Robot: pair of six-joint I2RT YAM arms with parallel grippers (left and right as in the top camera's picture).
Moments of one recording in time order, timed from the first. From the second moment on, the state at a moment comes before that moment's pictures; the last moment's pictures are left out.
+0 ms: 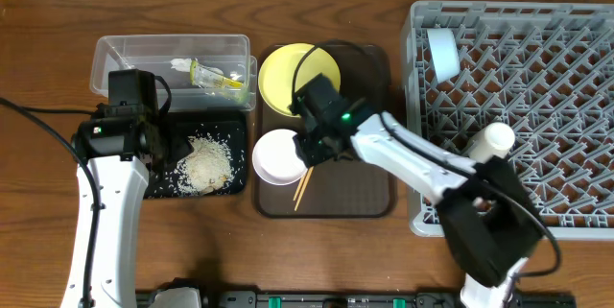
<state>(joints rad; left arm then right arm) 0.11 1.29 1.13 -1.14 -0.16 -0.53 0.72 1.95 1.33 -0.61 -0.19 0.28</state>
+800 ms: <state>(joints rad) 0.11 1.29 1.13 -1.14 -0.14 -0.53 0.43 1.55 1.33 -0.60 0.18 0.26</state>
